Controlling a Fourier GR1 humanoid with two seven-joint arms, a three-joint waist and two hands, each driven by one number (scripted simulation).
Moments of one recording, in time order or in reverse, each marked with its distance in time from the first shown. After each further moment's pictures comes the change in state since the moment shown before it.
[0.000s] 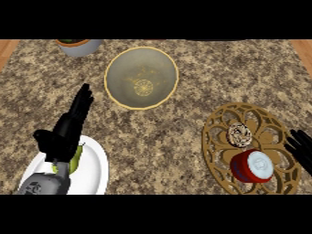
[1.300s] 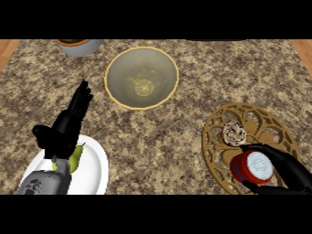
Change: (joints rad) left arm -0.014 -0.057 0.074 -0.001 -0.060 -0.060 0.024; right arm -0.112 0.126 0.121 0.195 0.463 -0.047 -0.221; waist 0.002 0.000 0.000
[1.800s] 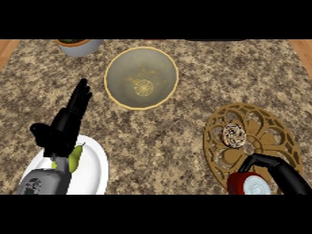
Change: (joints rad) left arm -0.012 -0.014 0.020 -0.011 -0.015 -0.013 0.014; right arm 0.025 0.018 0.047 -0.009 0.094 0.007 -0.152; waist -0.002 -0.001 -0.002
